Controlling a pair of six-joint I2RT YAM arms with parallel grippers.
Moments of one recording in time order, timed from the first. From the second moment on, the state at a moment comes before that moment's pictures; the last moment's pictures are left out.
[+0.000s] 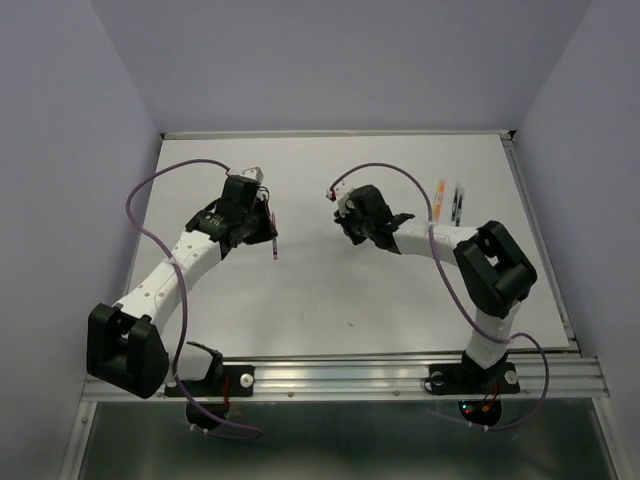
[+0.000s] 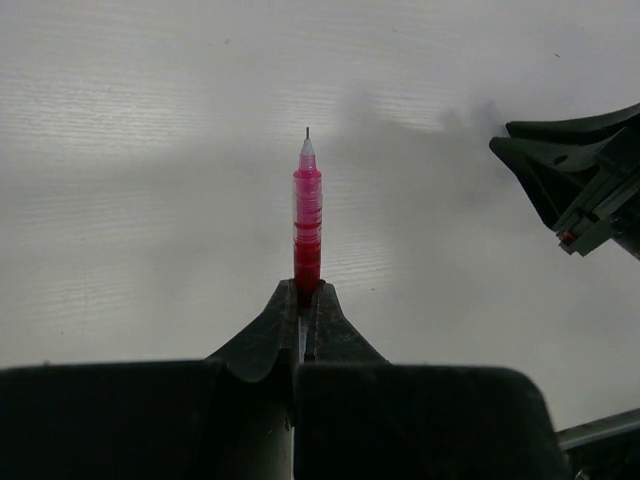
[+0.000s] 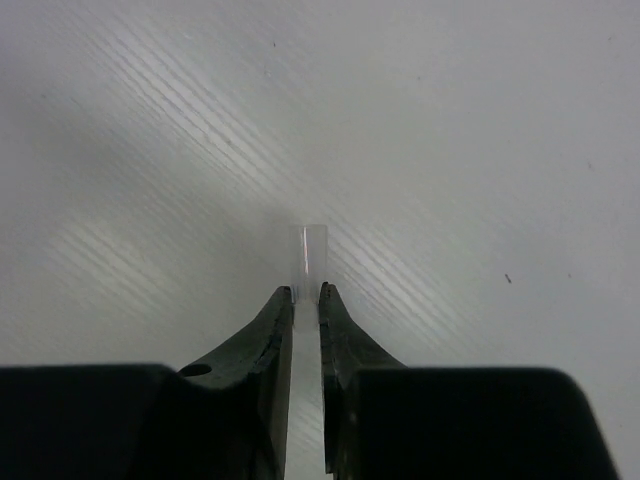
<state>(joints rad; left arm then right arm) -0.40 1.29 1.02 -0.56 -0.03 -0.53 0.67 1.89 1.16 -0.02 0.09 -0.13</state>
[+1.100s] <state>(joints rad) -0.63 1.26 0.89 -0.06 0.33 -0.49 0.42 1.63 0.88 0.96 -0.54 0.91</state>
